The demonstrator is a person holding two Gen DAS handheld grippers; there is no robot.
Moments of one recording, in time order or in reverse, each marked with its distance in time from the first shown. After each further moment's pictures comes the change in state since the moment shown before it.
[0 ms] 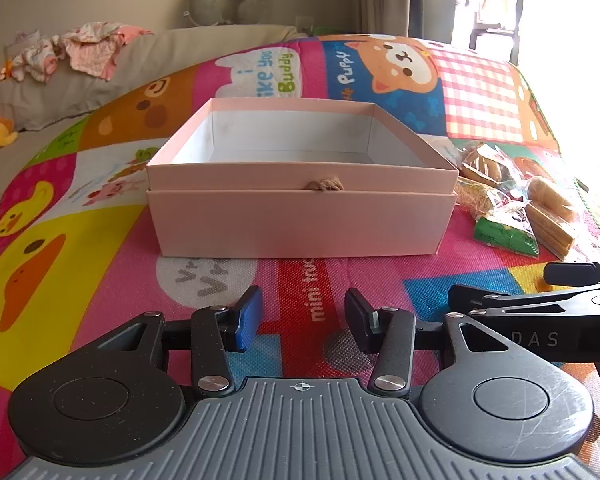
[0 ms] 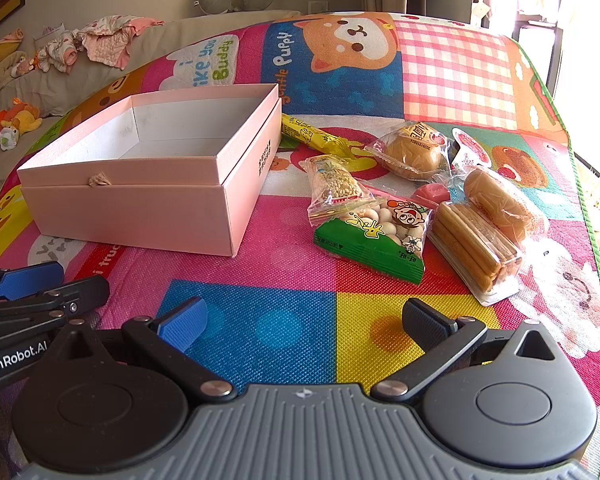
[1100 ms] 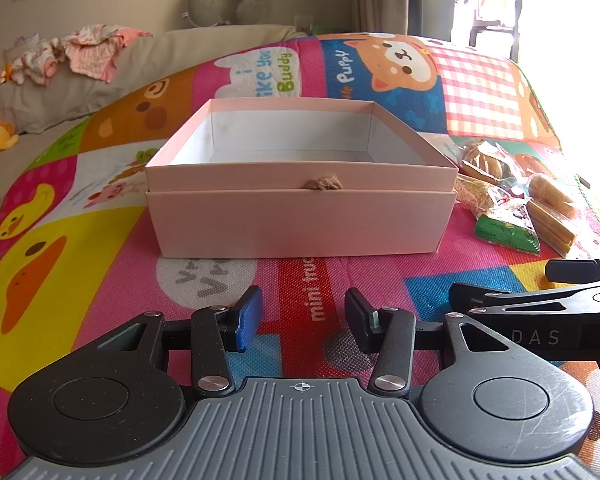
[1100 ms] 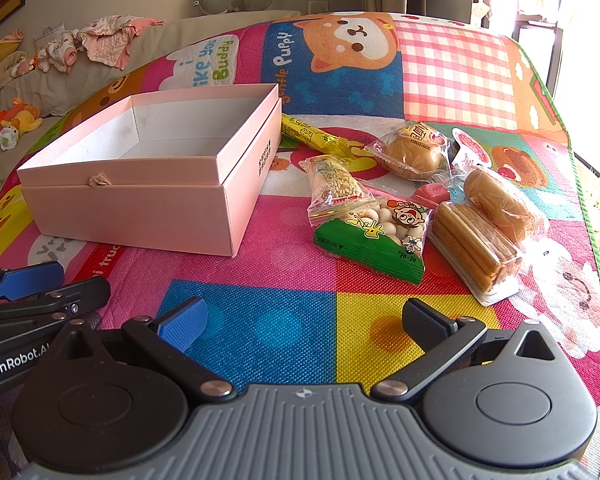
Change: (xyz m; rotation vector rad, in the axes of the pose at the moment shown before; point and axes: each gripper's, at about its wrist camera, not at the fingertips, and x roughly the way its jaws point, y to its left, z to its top) left arm 0.000 -0.002 -0.001 0.015 0.002 0.012; right arm 0.001 0.000 0.001 0.000 0.000 0.000
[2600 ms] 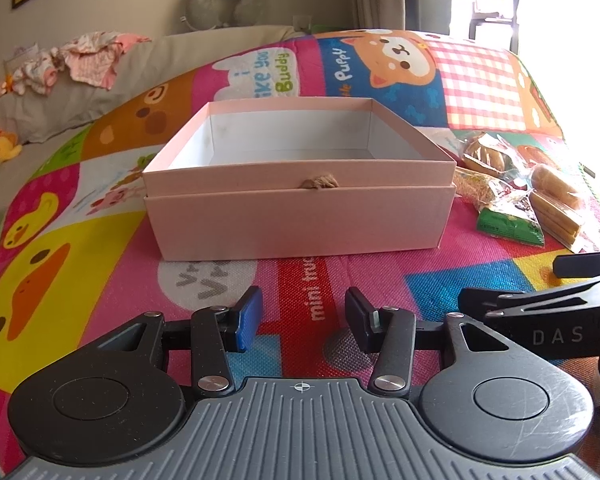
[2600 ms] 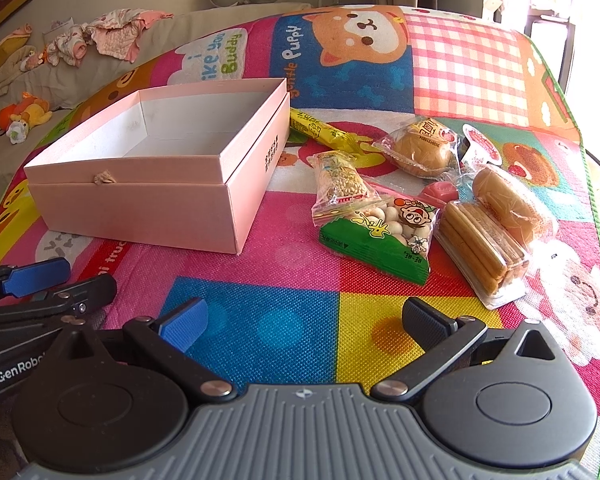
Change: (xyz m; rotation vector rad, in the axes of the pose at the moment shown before) left arm 0.000 -0.004 -0.001 0.027 0.001 0.020; right arm -0.003 -0.005 0.005 -0.010 0.054 0.043
